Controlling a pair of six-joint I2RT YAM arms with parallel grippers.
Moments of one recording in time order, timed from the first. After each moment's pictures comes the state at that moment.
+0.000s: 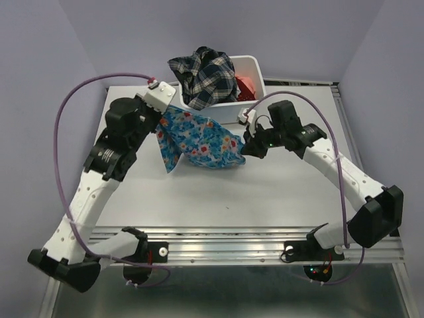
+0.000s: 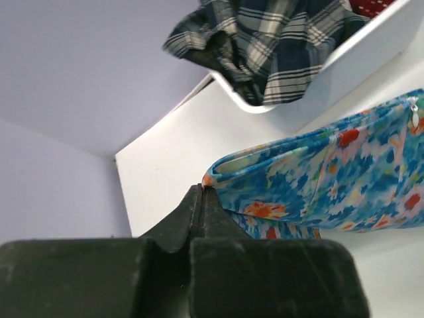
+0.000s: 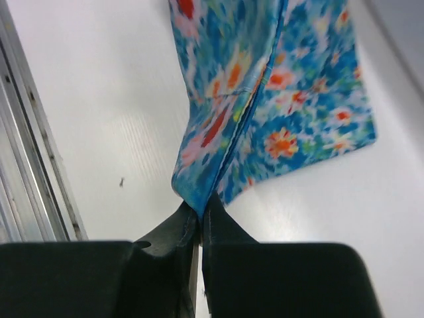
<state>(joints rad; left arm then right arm) -0.45 1.12 1.36 -0.49 -0.15 0.45 0.47 1.40 1.21 -0.61 -0.59 -0.42</state>
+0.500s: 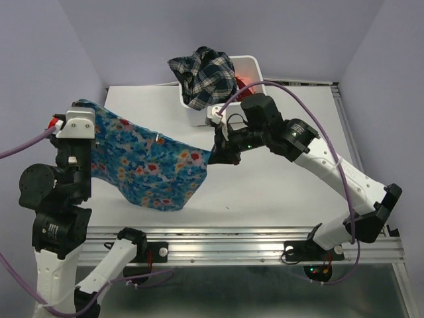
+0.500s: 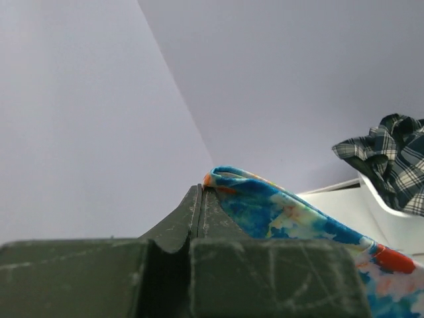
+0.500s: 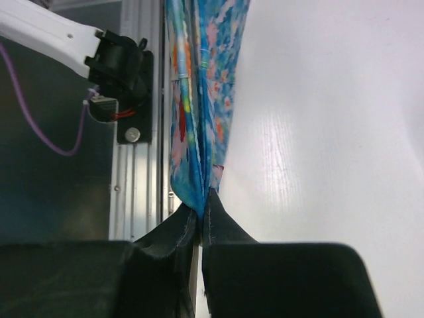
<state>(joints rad) -0.30 0.68 1.37 -0.36 -0.36 0.48 0.81 1.49 1.67 -0.74 -0.67 -0.26</state>
